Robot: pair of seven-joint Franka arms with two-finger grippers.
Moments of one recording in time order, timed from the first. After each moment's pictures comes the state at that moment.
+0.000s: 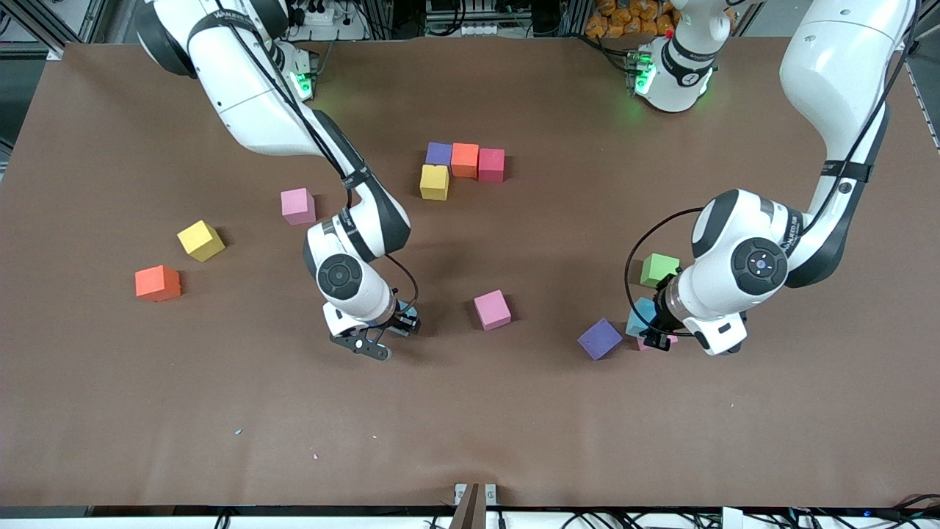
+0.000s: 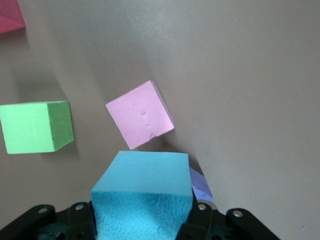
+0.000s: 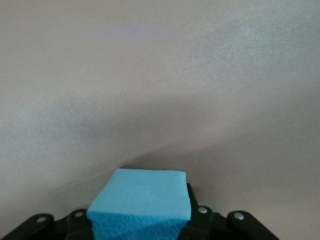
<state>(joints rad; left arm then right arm) 0.15 0.59 -0.50 -1.60 0.26 2.12 -1.68 0.48 0.84 0.01 -1.44 0.08 2.29 0.79</state>
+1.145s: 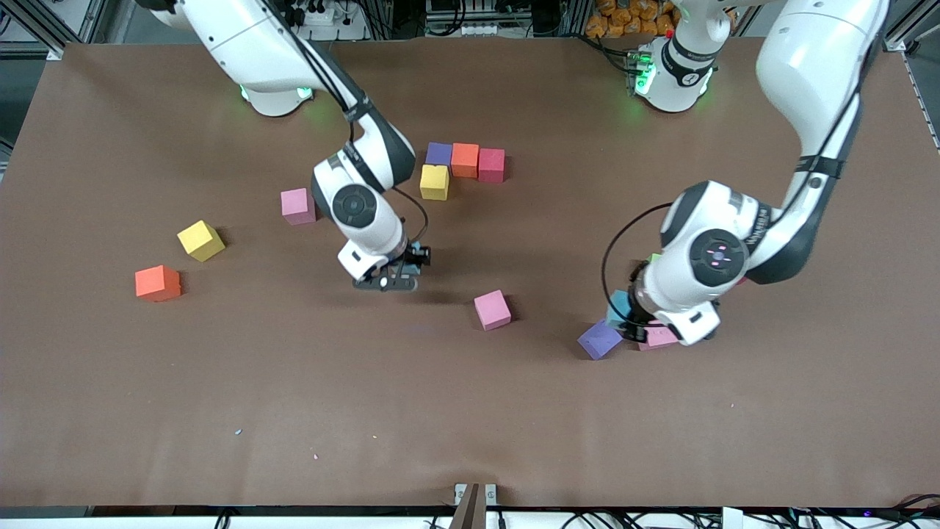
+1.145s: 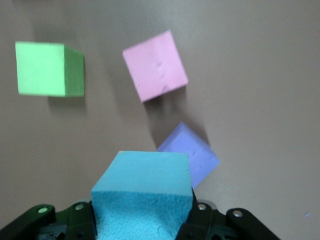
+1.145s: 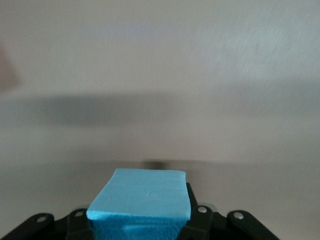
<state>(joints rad) 0.02 0.60 -0.49 -1.57 0.26 2.06 -1.88 0.54 0.52 0.10 -1.94 0.08 2.44 0.59</state>
